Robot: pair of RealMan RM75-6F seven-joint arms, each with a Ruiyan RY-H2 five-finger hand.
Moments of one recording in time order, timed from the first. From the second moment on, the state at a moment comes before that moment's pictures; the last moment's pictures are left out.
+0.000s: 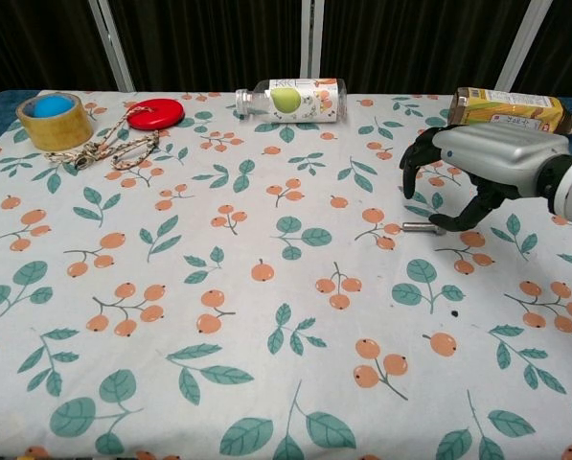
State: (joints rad) left arm -0.07 -1.20 -0.05 -1.50 1.45 1.49 0.06; right arm 0.63 -1.52 0.17 -1.50 -1.19 0.90 -0.46
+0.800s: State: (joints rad) left arm -0.06 -1.22 -0.05 -1.46 1.45 1.50 0.02; right arm 0.68 -1.64 0.14 -1.37 -1.12 0.90 -0.48
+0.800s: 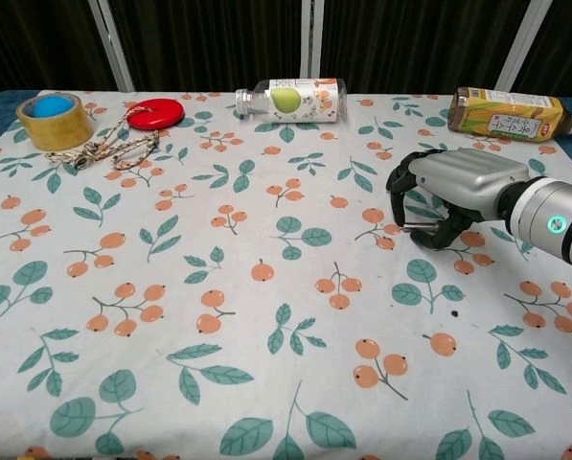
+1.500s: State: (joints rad) left arm -0.06 -1.21 -0.05 -1.47 1.45 1.50 0.03; right arm 0.63 -1.55 0.17 -1.44 -1.14 0.90 -0.12
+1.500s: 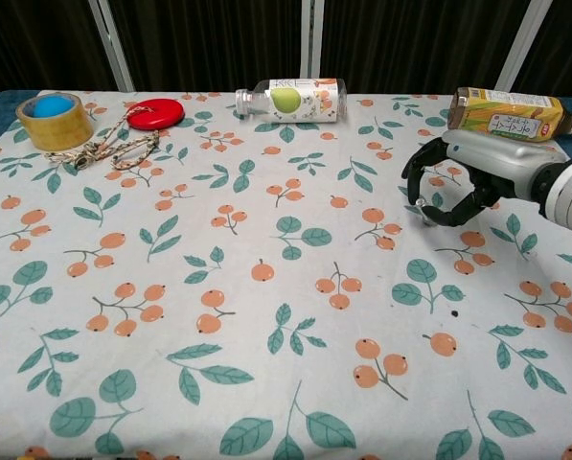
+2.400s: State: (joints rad) left arm -0.05 -1.21 -0.05 -1.48 1.45 1.50 0.05; right arm 0.60 -1.52 0.15 -1.36 -1.24 0.88 0.09
